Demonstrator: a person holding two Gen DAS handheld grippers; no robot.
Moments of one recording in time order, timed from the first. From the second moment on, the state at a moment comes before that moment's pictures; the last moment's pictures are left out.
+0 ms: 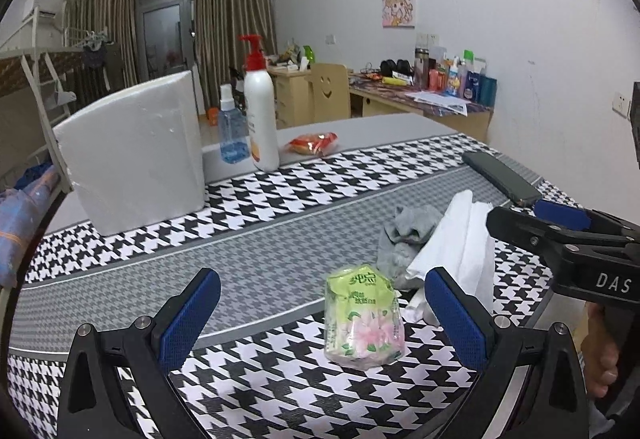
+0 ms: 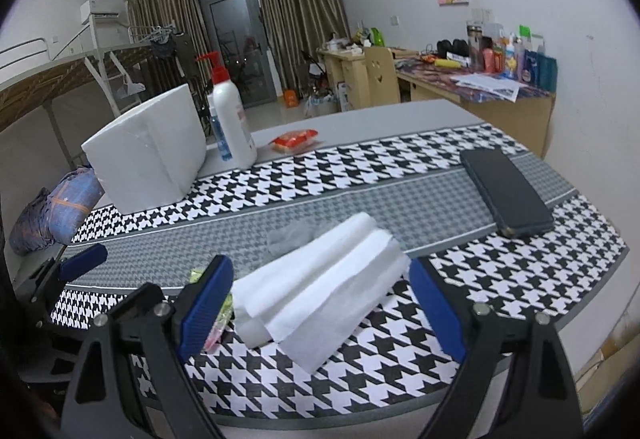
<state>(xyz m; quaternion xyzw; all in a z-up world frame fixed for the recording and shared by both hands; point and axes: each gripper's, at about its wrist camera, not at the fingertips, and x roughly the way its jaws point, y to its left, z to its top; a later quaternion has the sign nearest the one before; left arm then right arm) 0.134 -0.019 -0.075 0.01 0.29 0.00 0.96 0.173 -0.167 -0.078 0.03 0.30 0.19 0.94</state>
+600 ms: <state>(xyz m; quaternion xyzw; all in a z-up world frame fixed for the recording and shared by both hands) 0.158 -0.028 -0.098 0.01 0.35 -0.03 0.94 0.195 -0.170 -0.100 0.04 0.34 0.19 0.92</state>
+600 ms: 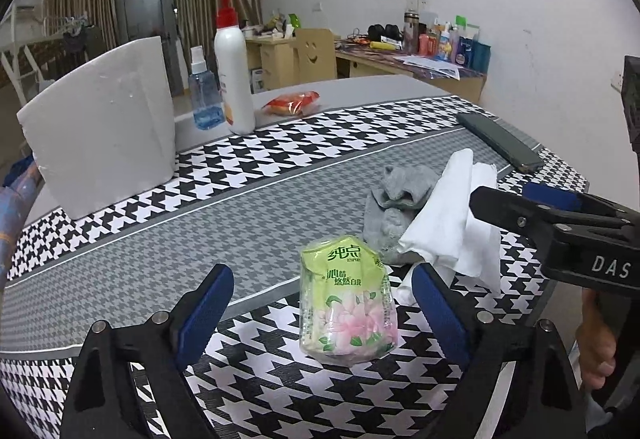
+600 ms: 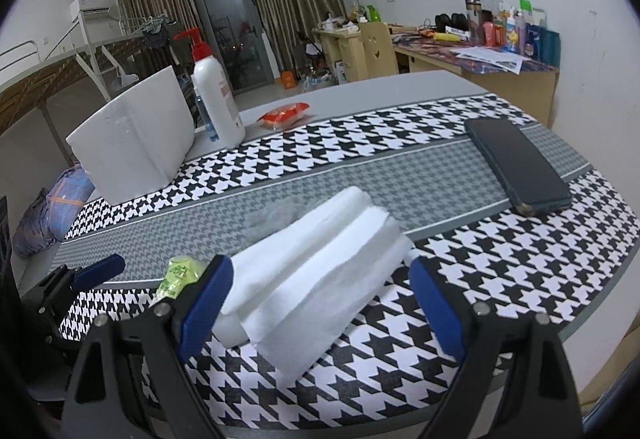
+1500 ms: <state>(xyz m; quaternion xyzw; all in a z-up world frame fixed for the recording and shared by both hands) 0.172 -0.039 -0.117 0.03 0.41 -0.05 0.91 0.210 -0.172 -0.118 0.08 0.39 0.20 0.90</state>
